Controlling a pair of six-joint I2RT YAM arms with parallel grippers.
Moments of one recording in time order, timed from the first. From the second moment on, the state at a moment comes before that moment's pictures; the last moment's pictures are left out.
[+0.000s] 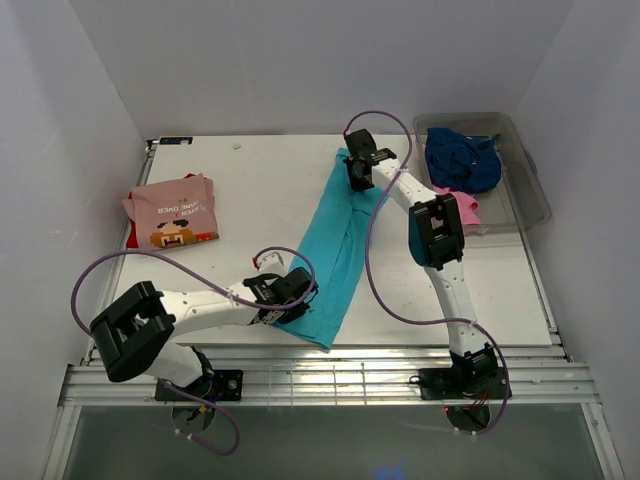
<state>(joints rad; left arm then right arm) -0.97 1.39 0.64 -0.40 -0.35 -1.36 0.45 2.51 2.22 -0.65 0.21 0.11</state>
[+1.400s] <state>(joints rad) -1.12 1.56 0.87 -0.48 -0.37 -1.19 0.45 2.34 1.99 -0.64 0.10 0.21</state>
